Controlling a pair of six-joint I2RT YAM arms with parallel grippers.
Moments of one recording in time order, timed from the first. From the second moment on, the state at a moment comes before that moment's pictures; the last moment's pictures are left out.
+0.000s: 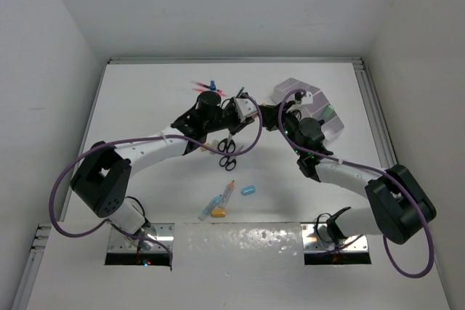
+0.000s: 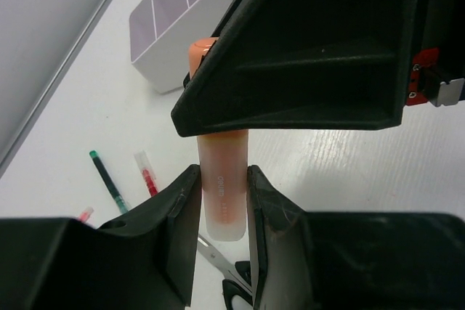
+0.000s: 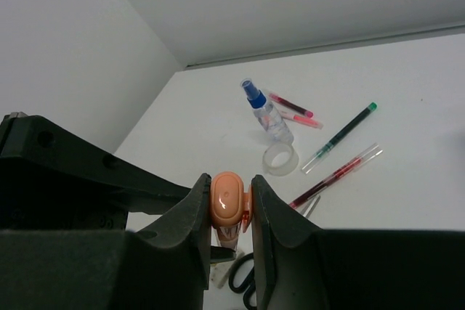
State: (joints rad) left arm -0.69 1.56 1.01 0.27 0.37 0.39; right arm 0.54 1.36 0.48 0.93 0.03 0.51
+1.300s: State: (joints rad) left arm -0.64 1.33 0.94 0.39 0.51 0.21; right arm 0.24 1.20 0.69 0.23 0.09 0.32
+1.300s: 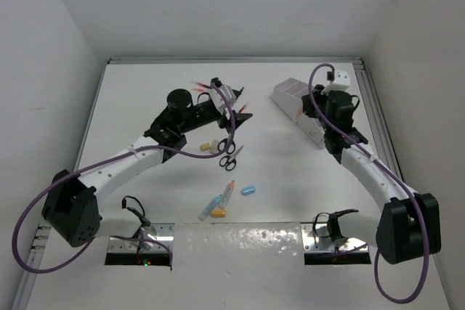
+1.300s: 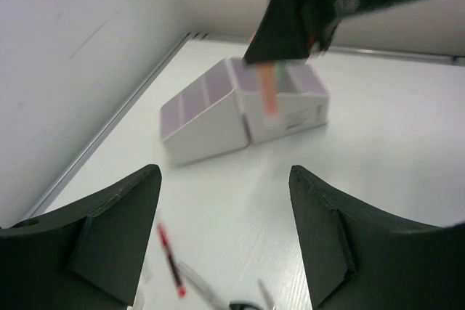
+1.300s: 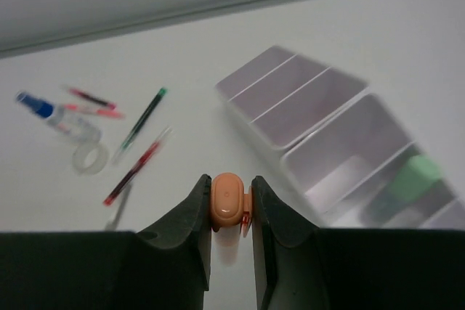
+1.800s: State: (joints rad) left arm -0.50 1.09 0.74 0.12 0.33 0.20; right arm 0.02 1.31 0.76 0.24 0.04 0.00
